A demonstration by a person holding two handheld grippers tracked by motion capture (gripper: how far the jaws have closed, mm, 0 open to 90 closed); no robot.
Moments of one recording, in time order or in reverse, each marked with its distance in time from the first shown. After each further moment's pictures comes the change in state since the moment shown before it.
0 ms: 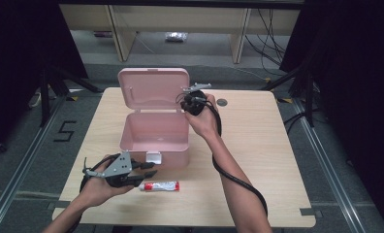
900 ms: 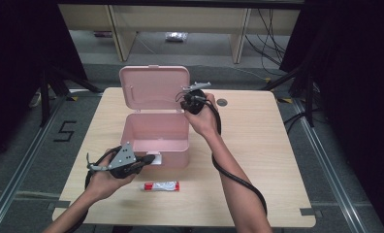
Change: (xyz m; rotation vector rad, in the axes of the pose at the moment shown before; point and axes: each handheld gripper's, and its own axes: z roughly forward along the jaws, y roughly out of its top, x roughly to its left) left arm 0.009 0.003 0.010 0.058 0.103 -0.023; right arm -0.001 0.002 0.003 0.020 0.006 0.014
